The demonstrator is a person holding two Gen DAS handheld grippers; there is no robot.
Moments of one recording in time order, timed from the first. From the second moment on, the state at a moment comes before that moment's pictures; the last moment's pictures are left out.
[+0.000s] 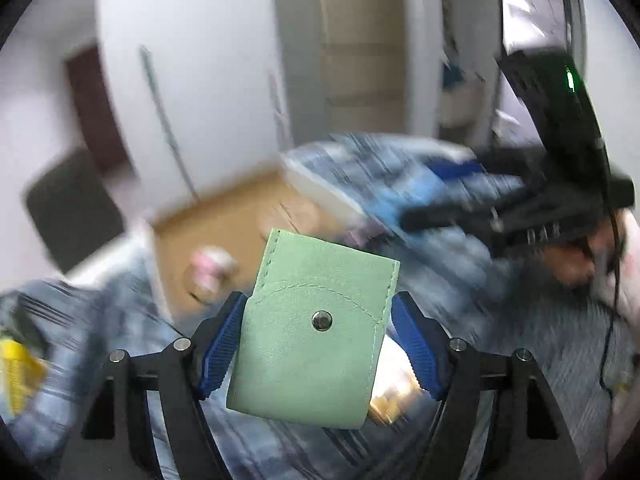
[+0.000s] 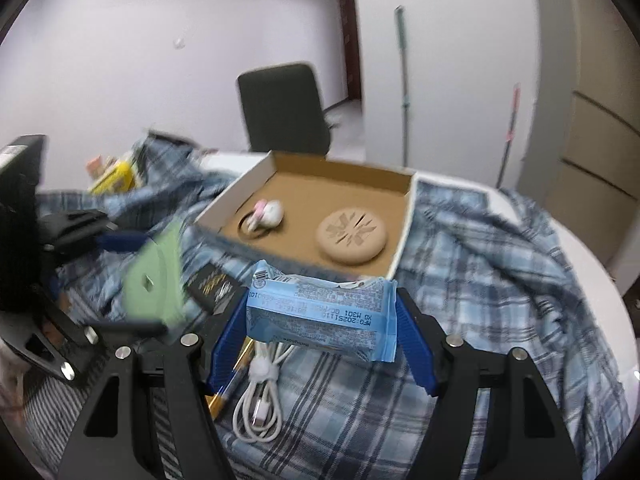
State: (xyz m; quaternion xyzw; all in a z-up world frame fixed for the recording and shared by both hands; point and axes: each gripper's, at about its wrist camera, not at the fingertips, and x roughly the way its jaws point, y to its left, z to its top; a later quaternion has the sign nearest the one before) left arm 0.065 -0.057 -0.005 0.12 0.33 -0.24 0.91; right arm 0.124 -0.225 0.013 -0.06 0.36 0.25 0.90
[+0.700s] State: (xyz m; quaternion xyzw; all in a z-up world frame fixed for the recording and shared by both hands) left arm 0.123 -0.028 0.114 -0.03 0.17 -0.05 0.98; right arm 0.191 -0.181 0.086 -0.04 0.30 0.19 0.93
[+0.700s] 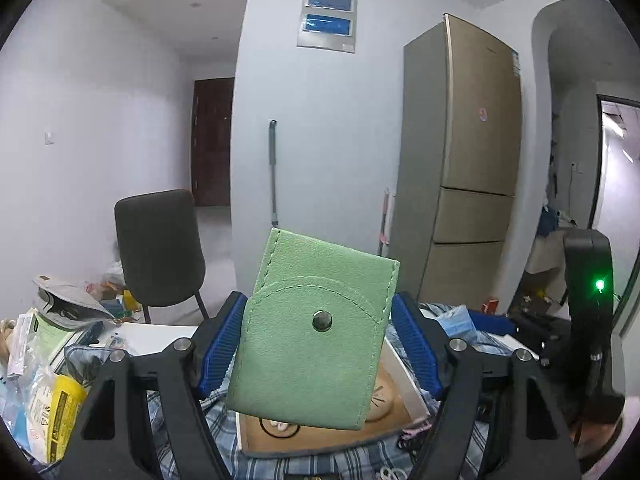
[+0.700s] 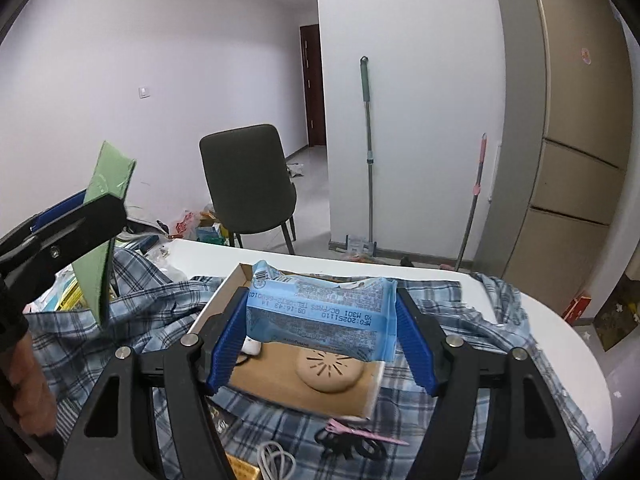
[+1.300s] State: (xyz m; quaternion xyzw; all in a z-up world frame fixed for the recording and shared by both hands) left arm 0.211 -0.001 0.021 -0.05 0.24 -0.02 0.97; right arm 0.235 -0.159 -0.004 -0.04 0.38 0.18 0.91
